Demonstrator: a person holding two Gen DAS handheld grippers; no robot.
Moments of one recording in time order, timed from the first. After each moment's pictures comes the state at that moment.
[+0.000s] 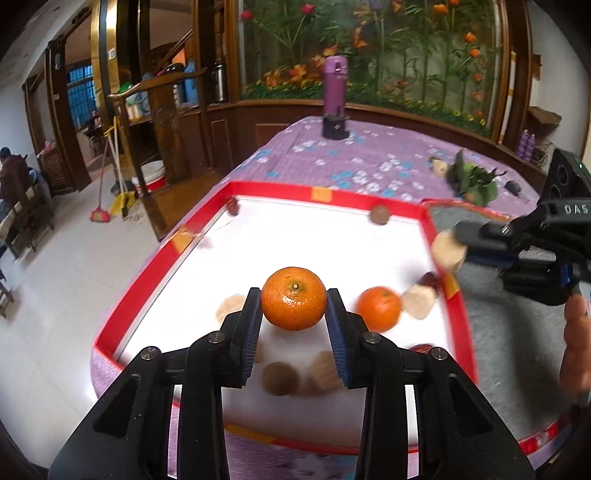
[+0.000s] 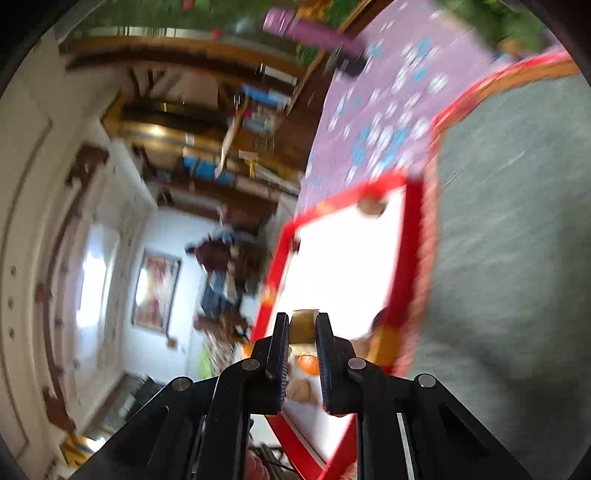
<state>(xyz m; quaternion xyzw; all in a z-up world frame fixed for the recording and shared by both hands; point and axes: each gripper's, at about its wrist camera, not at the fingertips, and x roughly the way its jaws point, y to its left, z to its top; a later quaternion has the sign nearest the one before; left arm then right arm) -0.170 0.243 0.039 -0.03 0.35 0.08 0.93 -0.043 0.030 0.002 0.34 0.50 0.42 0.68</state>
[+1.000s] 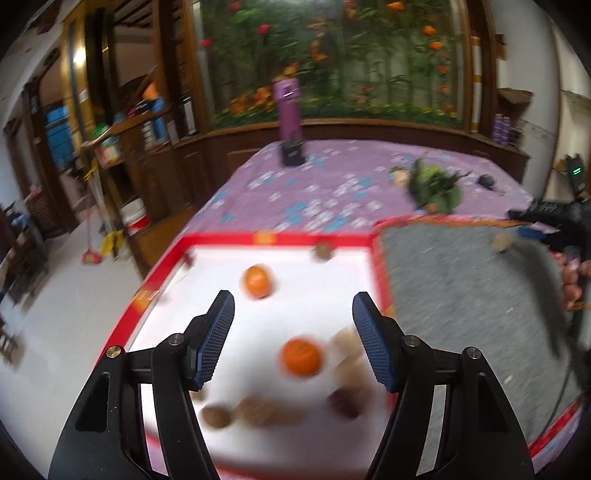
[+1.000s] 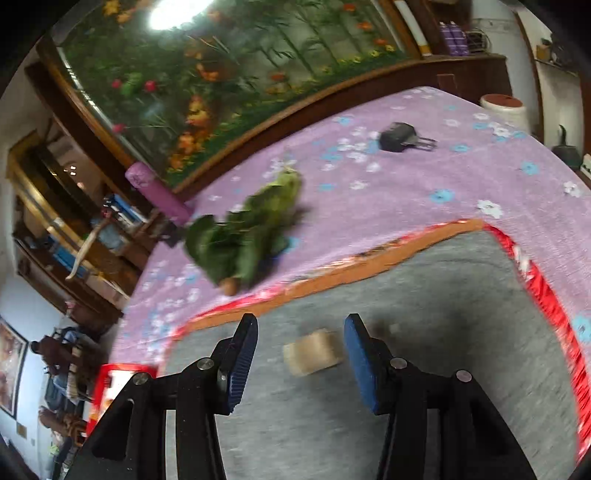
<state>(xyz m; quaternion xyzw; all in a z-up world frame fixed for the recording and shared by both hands) -0.145 0.174 0.077 0.04 0.32 0.03 0.95 0.006 -0.184 0.028 0.24 0.38 0.08 0.89</state>
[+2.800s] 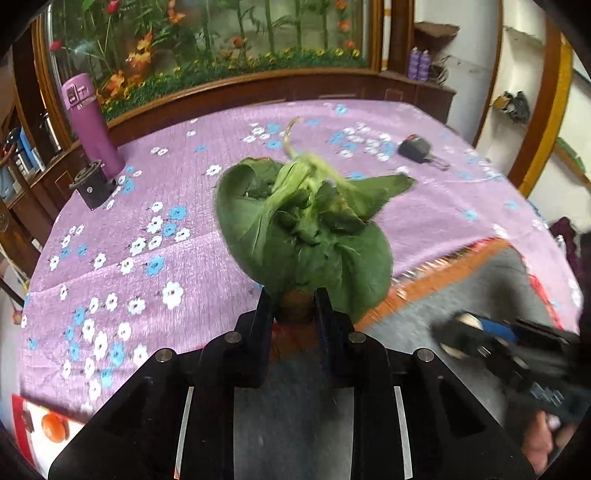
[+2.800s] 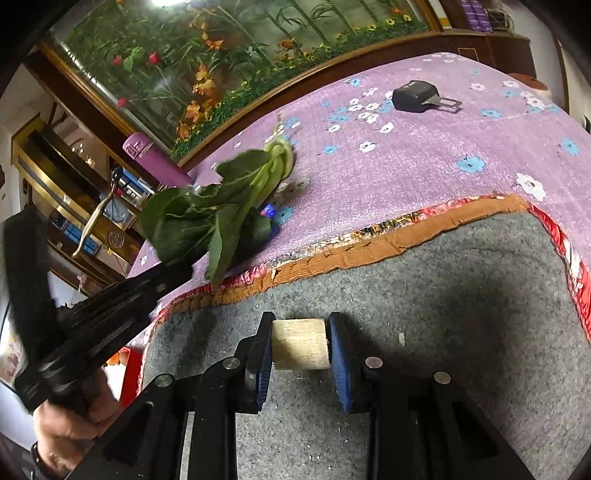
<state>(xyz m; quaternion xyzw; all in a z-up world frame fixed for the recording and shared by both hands) 0.074 -0.005 0.046 0.09 0.41 -0.16 0.89 0.021 -0.196 -0.001 0.23 0.43 0.13 0.86</state>
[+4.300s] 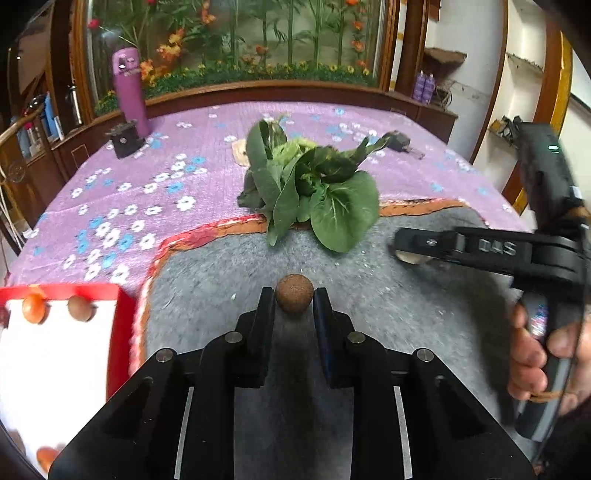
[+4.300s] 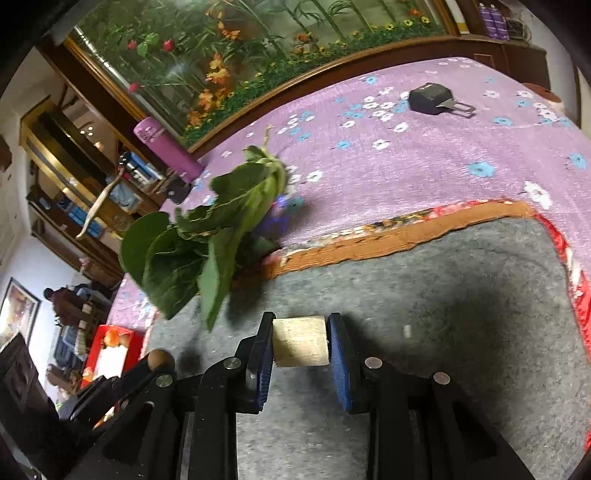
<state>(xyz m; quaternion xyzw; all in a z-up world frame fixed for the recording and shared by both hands) -0.032 0.018 0.033 0.03 0.38 -0.13 0.91 0.018 -0.192 0.000 0.22 0.43 0.16 0.86</state>
